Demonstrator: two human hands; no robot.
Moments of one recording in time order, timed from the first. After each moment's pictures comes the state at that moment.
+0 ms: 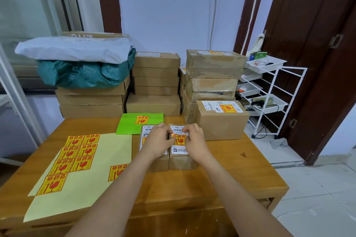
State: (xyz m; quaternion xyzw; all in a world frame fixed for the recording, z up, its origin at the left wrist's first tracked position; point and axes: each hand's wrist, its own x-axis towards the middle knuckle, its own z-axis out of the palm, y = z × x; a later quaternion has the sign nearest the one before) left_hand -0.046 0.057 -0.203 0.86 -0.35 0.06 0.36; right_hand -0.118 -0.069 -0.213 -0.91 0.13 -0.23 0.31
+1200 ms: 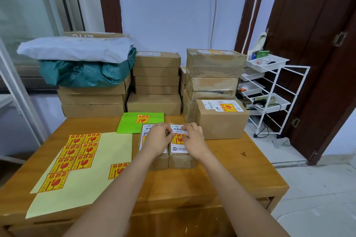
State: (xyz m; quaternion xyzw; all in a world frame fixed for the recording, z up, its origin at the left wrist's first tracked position) left_hand -0.049 0.054 -0.198 0.87 -0.32 0.06 0.37; right_hand -0.117 -0.069 -0.207 -0.92 0.13 -0.18 0.32
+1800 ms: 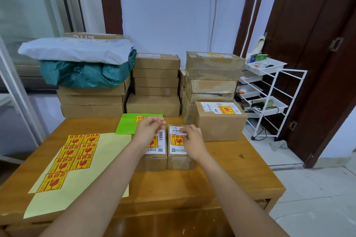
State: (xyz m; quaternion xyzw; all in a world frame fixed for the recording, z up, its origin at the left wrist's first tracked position) left_hand -0.049 0.072 -0.172 0.71 -0.17 -0.08 0.67; right_hand -0.118 -0.070 -0.208 -0.92 0.13 -0.19 0.32
